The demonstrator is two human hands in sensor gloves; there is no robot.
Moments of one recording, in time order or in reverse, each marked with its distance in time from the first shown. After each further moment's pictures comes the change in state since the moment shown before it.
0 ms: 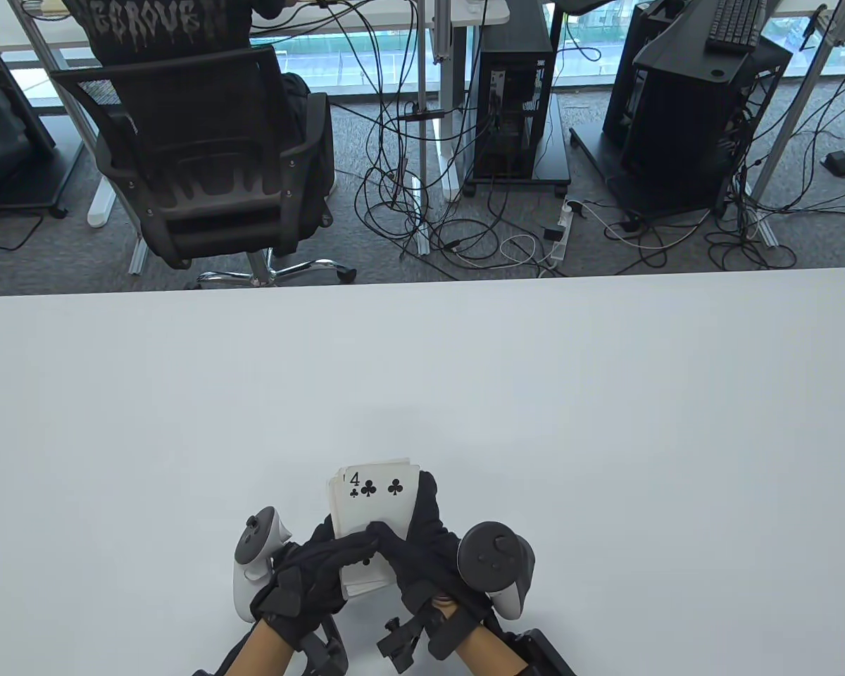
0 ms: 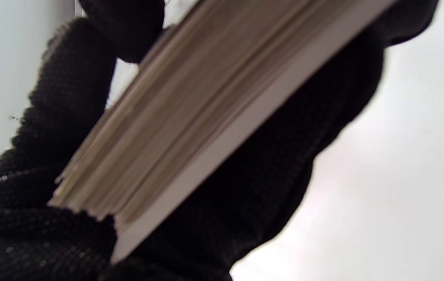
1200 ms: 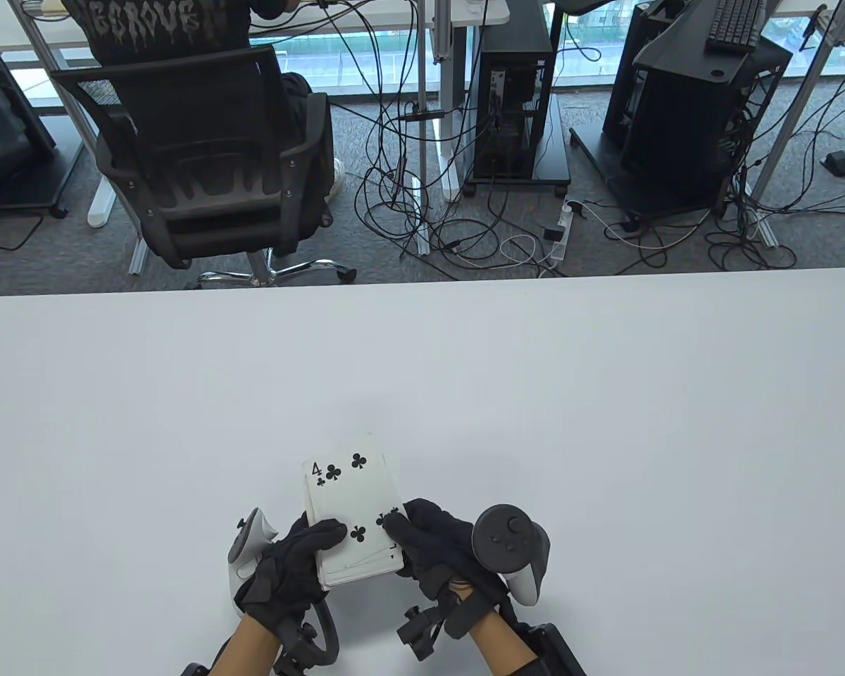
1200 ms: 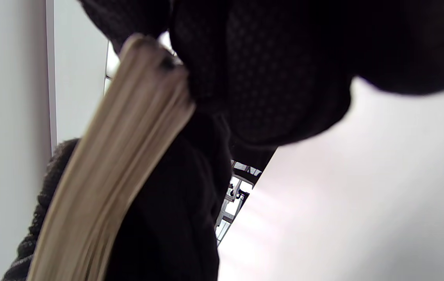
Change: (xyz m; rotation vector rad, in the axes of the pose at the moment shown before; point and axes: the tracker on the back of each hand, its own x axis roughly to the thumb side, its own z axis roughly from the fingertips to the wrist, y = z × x) left_hand -0.013 0.027 0.001 0.002 -0.069 0.206; right_hand -0.015 -0.021 -0.007 -0.006 0.075 0.012
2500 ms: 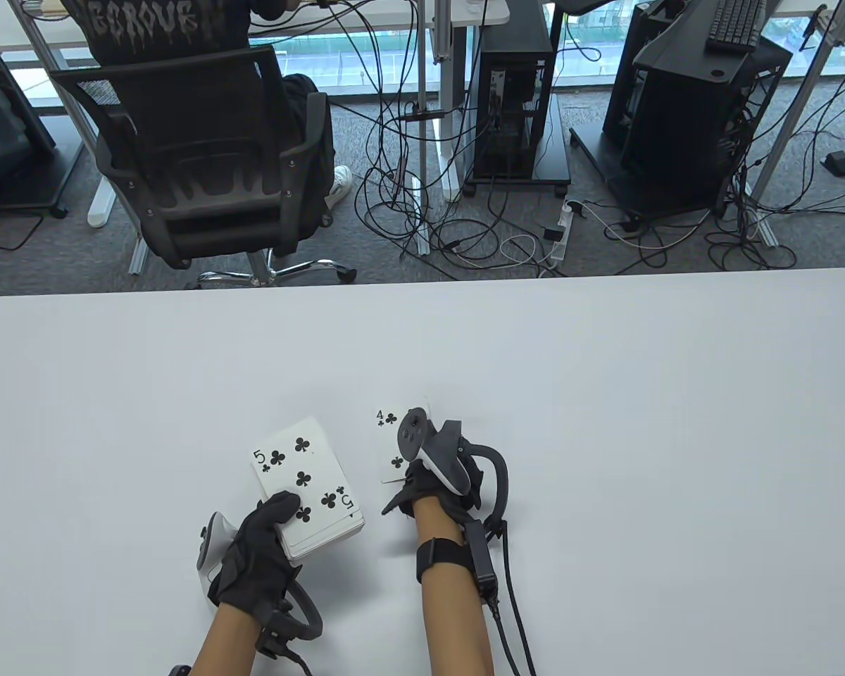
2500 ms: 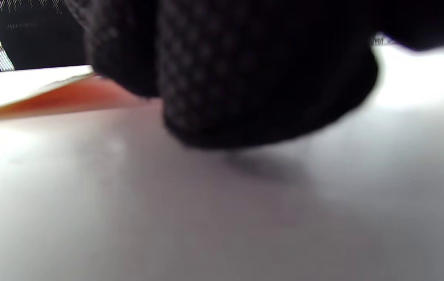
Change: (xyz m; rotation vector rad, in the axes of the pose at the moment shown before) left_hand 0.022 0.026 0.016 0.197 -0.108 0.096; right_hand -0.055 0.021 -0.120 0.056 0.547 1.156
